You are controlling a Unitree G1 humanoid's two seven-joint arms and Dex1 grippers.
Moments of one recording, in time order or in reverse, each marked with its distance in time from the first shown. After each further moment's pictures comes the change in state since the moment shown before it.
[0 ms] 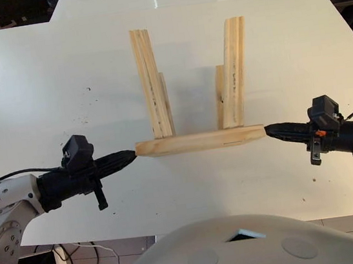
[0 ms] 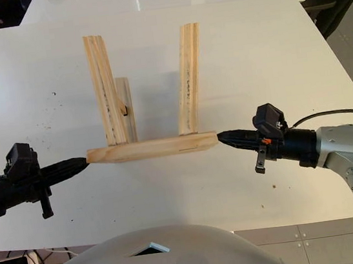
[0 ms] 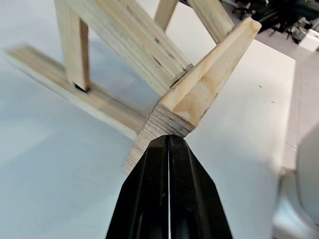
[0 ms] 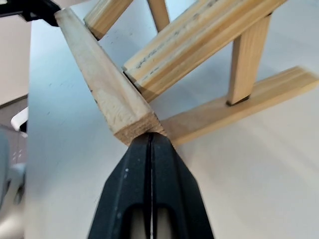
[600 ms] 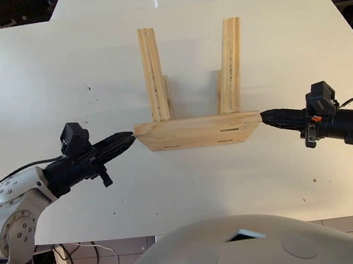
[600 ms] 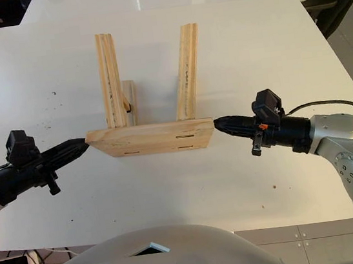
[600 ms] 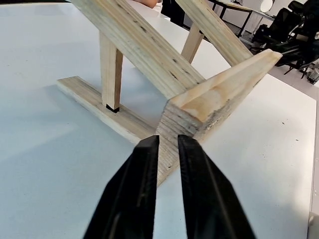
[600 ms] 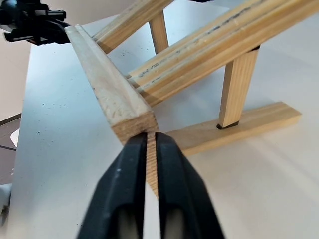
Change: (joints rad) left arm -0.064 -0.114 -0.020 0.071 -0.011 -0.001 0.080; right arm -0.102 0.020 0.040 0.146 -0.028 -0.069 0.066
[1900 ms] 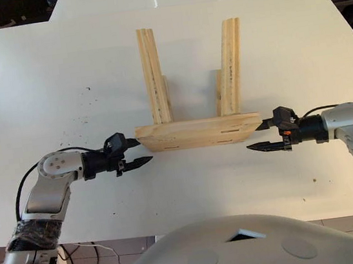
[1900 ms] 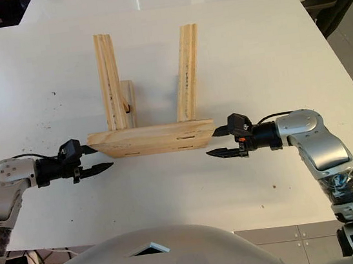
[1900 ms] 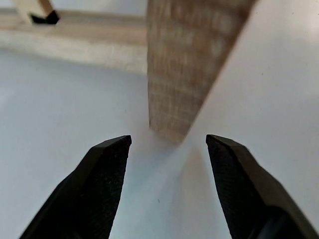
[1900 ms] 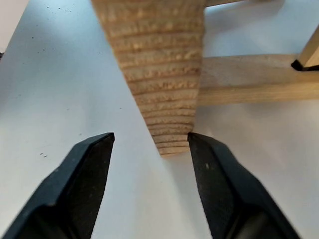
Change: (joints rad) left arm -0.291 0.027 -0.482 0.546 0.559 -0.593 -0.238; right arm -0.230 0.035 0.401 0.425 -0.386 -0.367 0.229
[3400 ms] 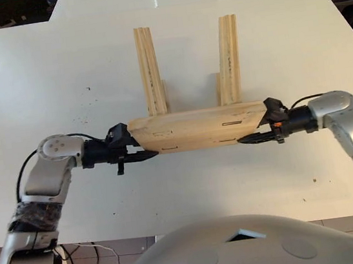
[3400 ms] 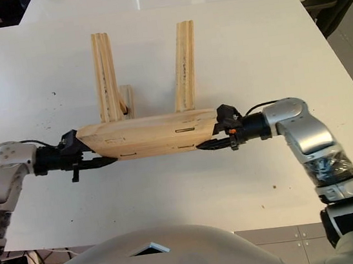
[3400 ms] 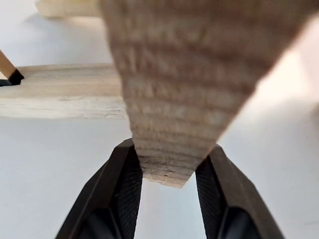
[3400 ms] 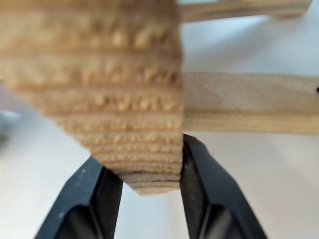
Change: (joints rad) left arm -0.075 0.051 0.007 -0.100 -0.206 0.215 -0.194; right arm -0.106 -0.005 -0.002 -0.034 0.128 0.220 0.139
